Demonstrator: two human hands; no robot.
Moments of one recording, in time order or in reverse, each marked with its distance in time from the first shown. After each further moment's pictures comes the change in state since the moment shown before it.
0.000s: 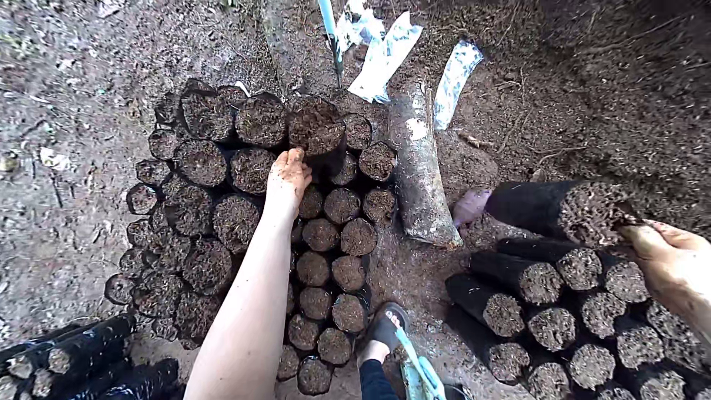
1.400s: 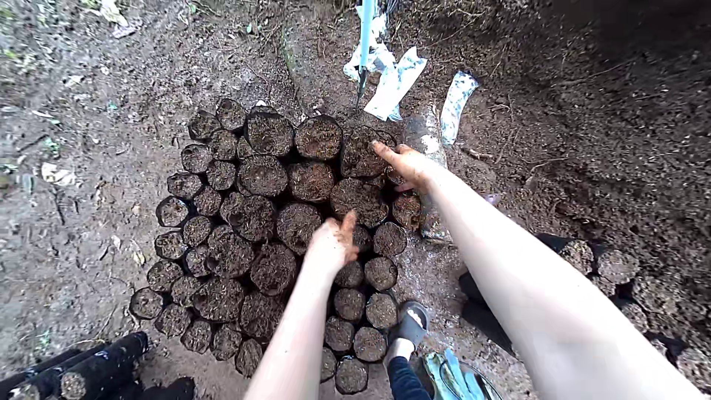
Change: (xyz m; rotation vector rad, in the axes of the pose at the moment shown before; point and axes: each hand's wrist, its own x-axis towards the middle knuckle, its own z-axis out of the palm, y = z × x) left_hand -0.057 -0.024 -0.089 0.374 -0.351 -0.269; right_hand -0.063 -0.299 0.280 -0.053 -0.619 0.025
